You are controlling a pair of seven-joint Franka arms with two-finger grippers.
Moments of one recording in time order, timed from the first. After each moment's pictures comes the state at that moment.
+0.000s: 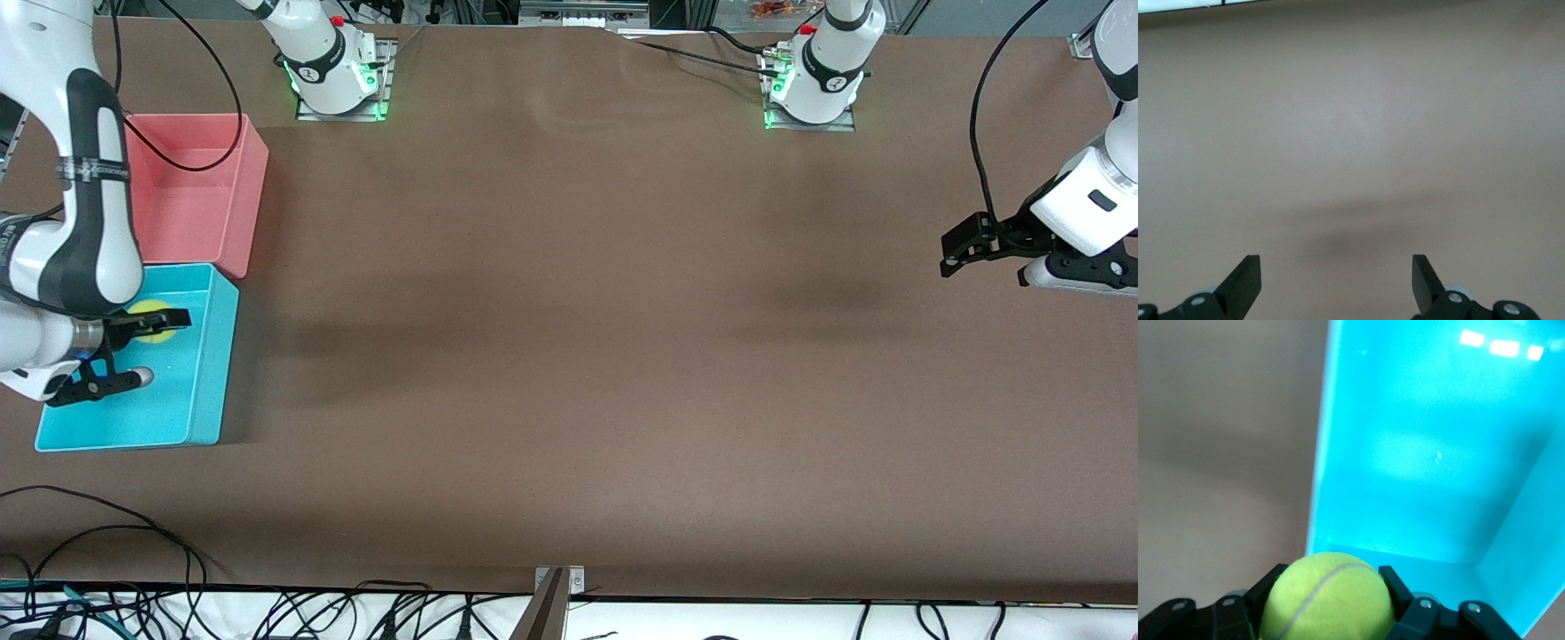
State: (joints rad) left arm -0.10 0.06 0.07 -1.65 -0.01 1.76 0.08; right arm 0.03 0.57 -0.25 -1.47 0.01 1.71 -0.45
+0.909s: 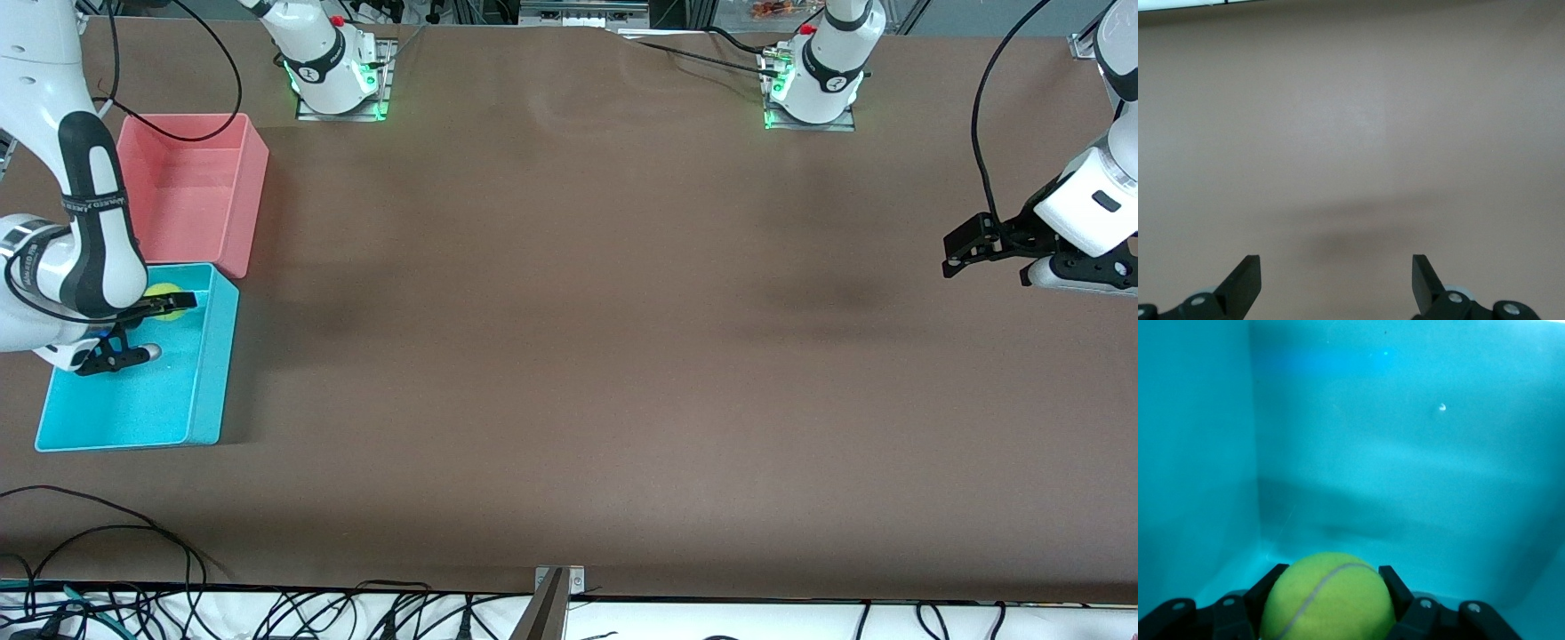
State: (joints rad) left arm -0.09 0.06 0.07 -1.65 -0.01 1.76 0.08; right arm -0.09 0.63 -0.25 -1.69 0.06 1.94 -0.57
